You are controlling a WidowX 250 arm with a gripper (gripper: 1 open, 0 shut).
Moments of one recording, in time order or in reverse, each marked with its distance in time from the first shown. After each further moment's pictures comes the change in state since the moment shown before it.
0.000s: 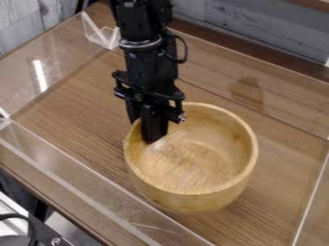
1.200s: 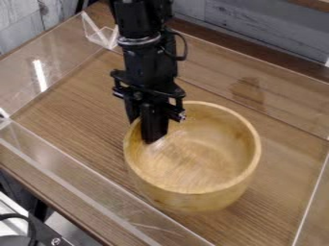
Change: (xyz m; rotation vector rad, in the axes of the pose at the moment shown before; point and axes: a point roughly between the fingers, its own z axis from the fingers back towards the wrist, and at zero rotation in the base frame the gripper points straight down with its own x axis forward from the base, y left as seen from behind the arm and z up) arm -0.004 -0.005 0.007 -0.013 -0.008 0.017
